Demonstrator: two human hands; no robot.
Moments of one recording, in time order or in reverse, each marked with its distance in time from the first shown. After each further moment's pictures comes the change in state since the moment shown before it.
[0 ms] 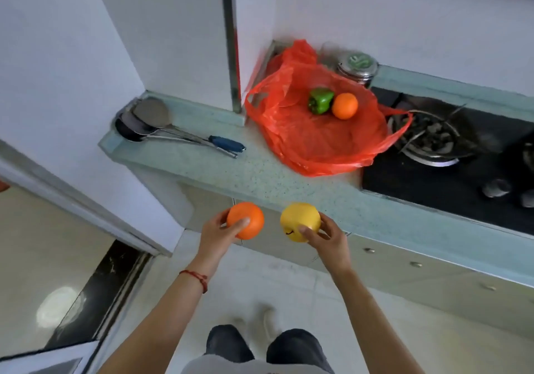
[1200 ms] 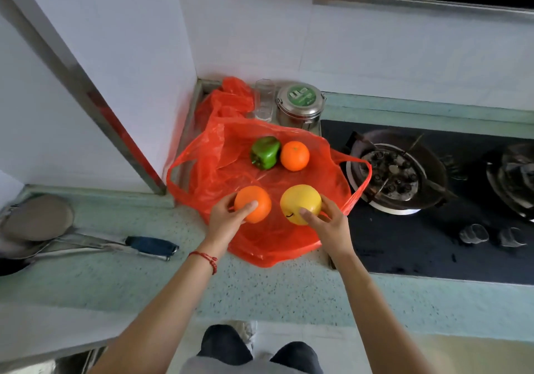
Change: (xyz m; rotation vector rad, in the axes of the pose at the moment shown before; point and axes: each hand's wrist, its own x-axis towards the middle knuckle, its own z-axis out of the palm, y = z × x) left_hand 0.214 0.139 0.161 0.034 -0.245 0.124; right_hand 0.219 -0.090 -0.077 0.023 0.208 -0.041
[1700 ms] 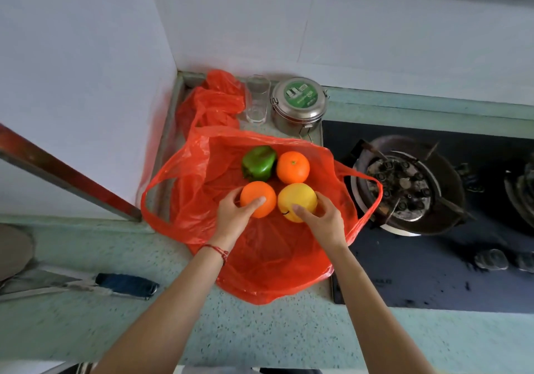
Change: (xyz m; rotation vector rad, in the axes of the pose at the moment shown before) left_hand 0.089 0.008 0.037 0.171 0.055 -0.024; right_hand 0.088 -0.003 0.018 -0.194 0.038 0.085
